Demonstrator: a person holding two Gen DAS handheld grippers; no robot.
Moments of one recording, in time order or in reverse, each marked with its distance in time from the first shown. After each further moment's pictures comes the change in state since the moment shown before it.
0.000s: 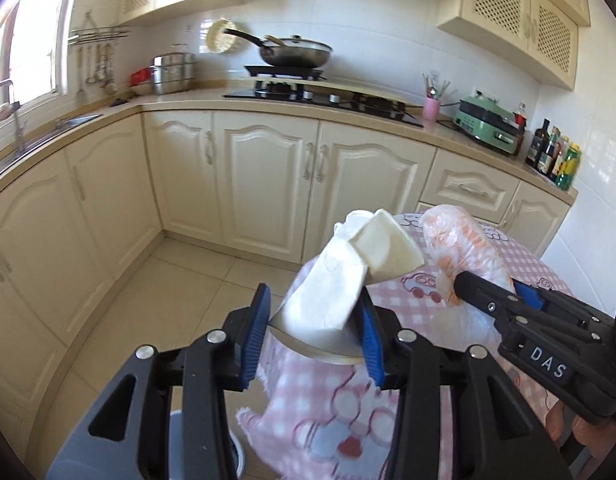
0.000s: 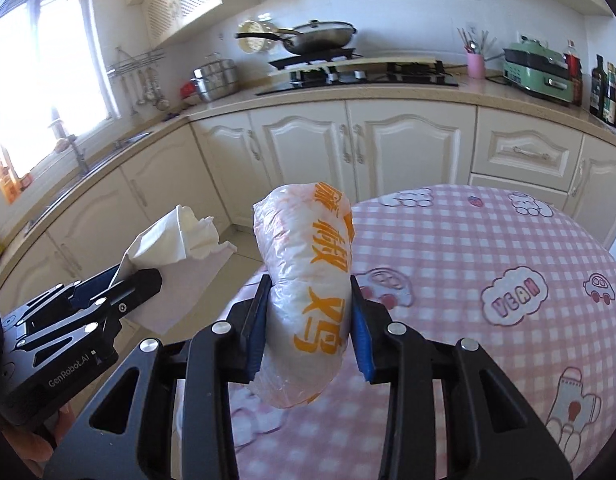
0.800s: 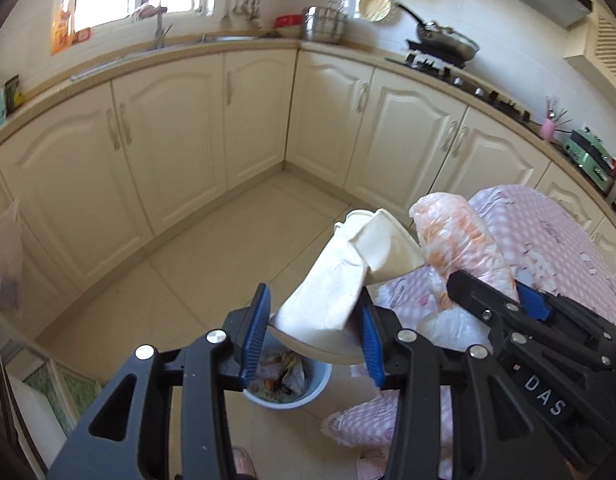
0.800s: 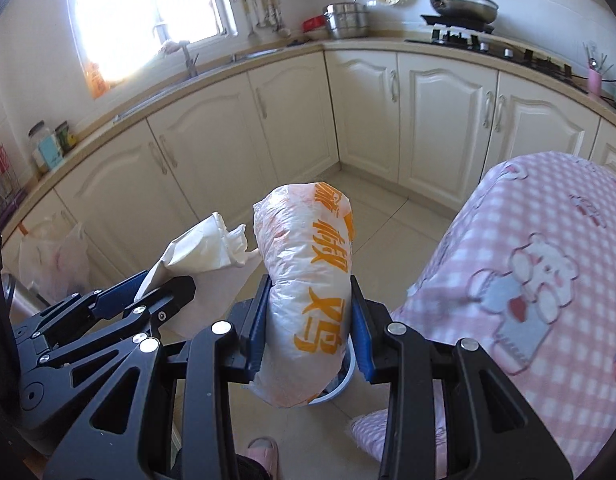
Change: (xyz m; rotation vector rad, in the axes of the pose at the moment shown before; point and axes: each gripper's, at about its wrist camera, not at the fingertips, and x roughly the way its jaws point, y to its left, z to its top) left arm -0.094 0.171 -0.148 -0.303 0.123 0.303; right arm 0.030 0.199 -0.119 -0.240 0.196 0.235
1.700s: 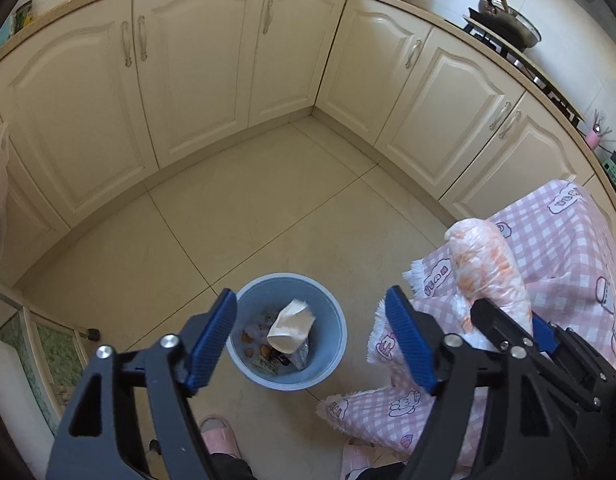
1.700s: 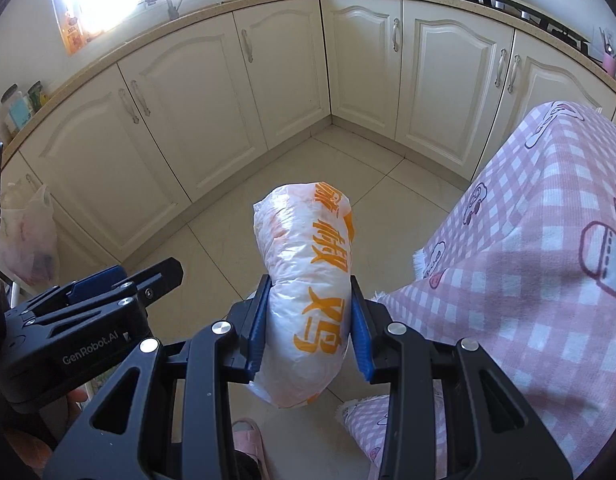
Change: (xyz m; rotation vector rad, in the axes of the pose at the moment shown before) left arm 0.100 0.058 -0.027 -0.162 0.165 0.008; right arm 0.092 -0.002 -0.026 -0.009 0.129 -0.052
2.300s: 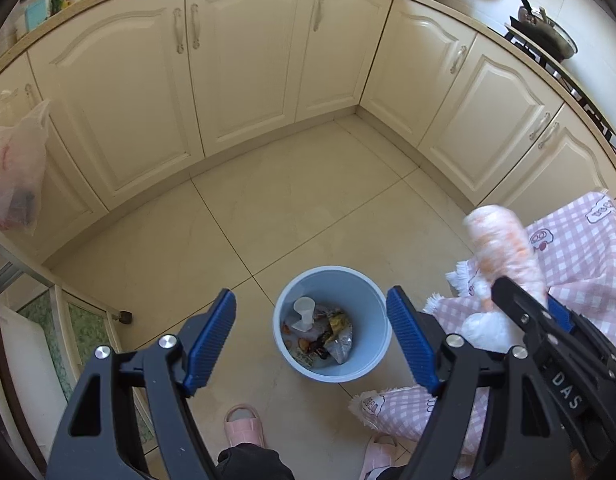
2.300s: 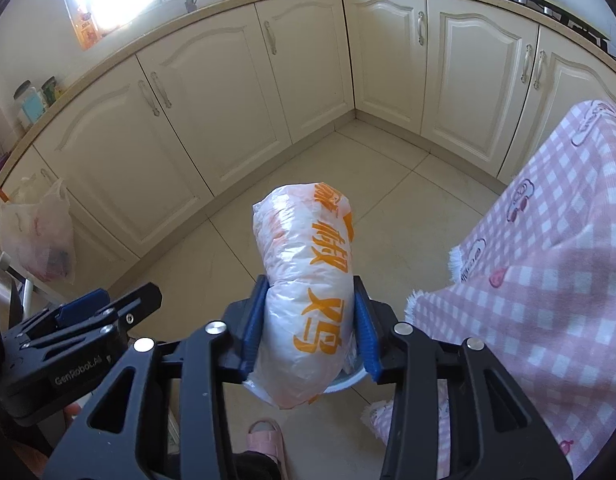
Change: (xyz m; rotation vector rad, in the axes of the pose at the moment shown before) left arm -0.012 0.048 -0.003 -0.053 0.009 0.124; right arm 0.019 0.034 0.006 -0.014 0.002 0.078
